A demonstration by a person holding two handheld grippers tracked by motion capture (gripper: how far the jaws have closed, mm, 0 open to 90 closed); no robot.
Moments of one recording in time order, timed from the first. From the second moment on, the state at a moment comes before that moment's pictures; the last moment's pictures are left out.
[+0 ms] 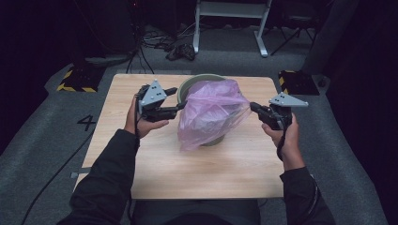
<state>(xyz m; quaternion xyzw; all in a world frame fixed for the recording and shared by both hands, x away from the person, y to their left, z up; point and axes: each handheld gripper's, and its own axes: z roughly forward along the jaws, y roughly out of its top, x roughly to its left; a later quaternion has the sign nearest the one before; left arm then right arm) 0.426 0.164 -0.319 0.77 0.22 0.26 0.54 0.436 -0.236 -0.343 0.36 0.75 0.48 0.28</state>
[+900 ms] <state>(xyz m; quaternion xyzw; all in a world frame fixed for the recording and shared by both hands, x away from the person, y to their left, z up) 0.377 0.133 -0.353 0.78 0.19 0.24 0.54 0.400 -0.233 -0.340 0.27 0.75 0.49 0.34</state>
